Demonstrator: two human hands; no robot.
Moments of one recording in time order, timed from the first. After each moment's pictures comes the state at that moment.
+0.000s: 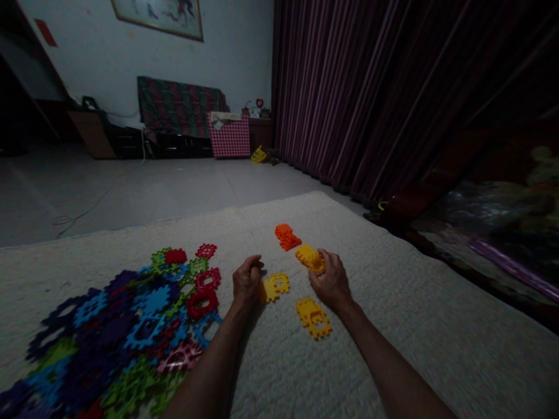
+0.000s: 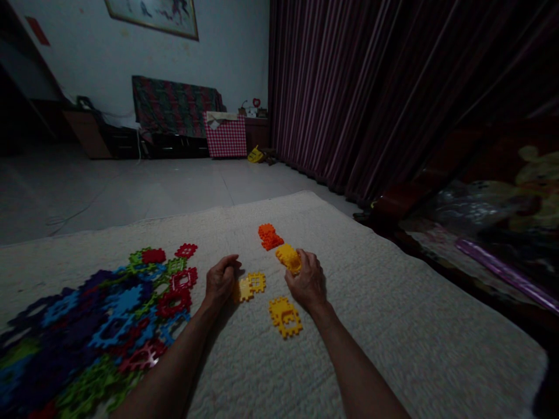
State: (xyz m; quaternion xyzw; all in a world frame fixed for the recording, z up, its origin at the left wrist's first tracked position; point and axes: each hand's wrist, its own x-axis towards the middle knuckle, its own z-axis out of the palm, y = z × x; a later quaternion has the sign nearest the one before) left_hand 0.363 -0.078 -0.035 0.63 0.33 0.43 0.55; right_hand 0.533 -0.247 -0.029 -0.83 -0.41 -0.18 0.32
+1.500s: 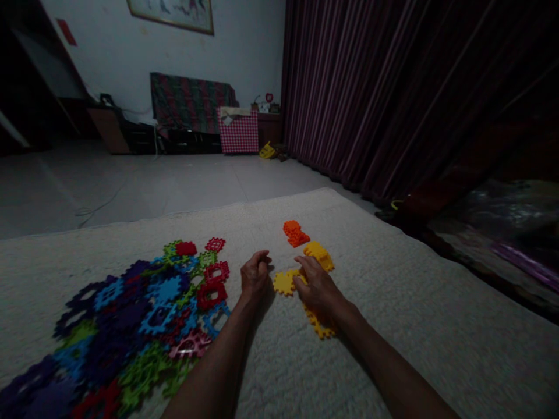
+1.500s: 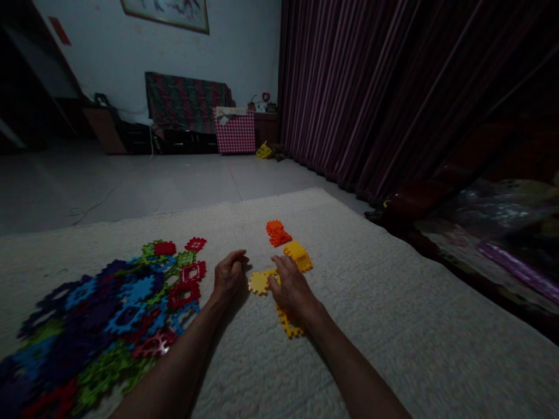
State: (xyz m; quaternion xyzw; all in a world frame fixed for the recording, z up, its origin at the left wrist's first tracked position) left_hand 0.364 -0.083 -0.033 0.60 0.33 0.44 0.58; right_hand 0.487 -0.222 -0.018 -0.76 -0.58 -0.05 0.29
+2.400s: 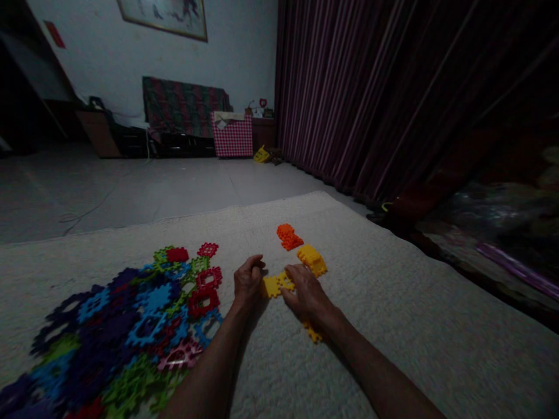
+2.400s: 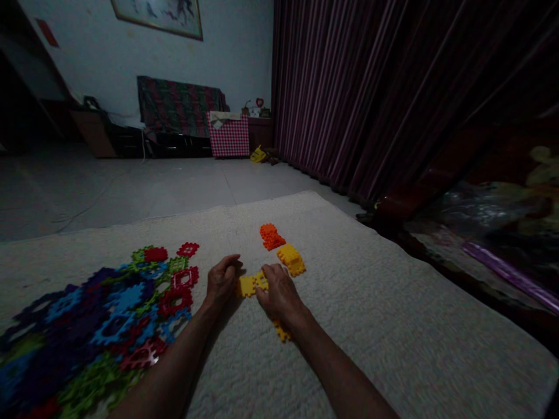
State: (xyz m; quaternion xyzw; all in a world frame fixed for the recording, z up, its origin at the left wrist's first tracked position) left_hand 0.362 -0.084 -0.024 0.61 0.33 0.43 0.57; right_hand 0.469 -0.217 -0.020 -0.77 -0.57 -0.08 0.26
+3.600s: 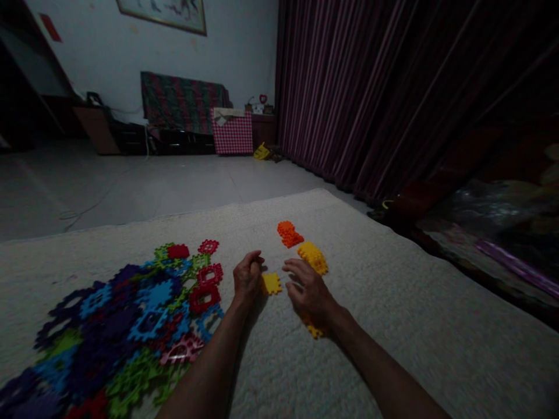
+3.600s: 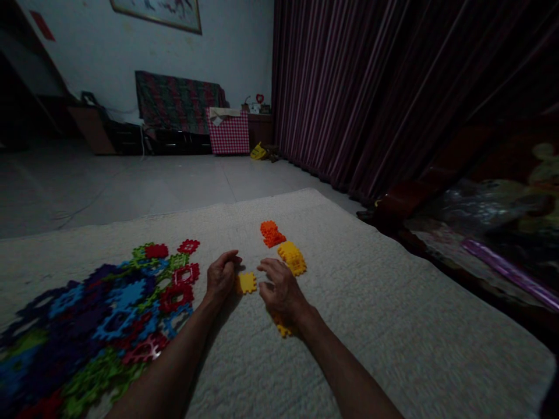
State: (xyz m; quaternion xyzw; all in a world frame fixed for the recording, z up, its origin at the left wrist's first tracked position) left_hand 0.362 -0.080 -0.031 0.62 0.35 0.43 0.56; right_hand 0.479 -0.228 -0.015 -0.67 -0.62 -0.07 0.39
